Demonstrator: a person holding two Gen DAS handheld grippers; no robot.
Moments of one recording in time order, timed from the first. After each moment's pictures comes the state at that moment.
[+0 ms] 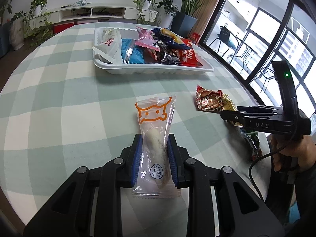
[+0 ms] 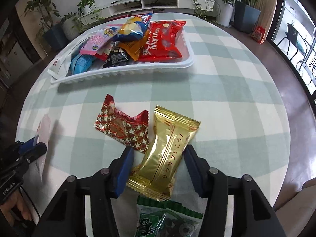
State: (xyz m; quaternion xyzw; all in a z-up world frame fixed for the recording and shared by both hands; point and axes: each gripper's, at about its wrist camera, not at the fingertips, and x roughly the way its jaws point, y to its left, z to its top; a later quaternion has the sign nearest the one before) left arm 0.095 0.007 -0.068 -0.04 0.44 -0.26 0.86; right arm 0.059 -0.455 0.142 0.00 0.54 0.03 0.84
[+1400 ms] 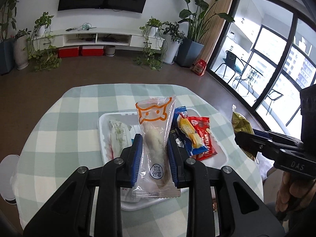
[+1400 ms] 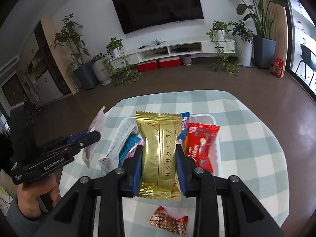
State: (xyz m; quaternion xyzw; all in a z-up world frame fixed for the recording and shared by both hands) left arm 0.263 -0.003 0.050 -0.06 0.37 -0.23 0.90; right arm 0.167 -0.422 0.266 0.07 0.40 0.14 0.90
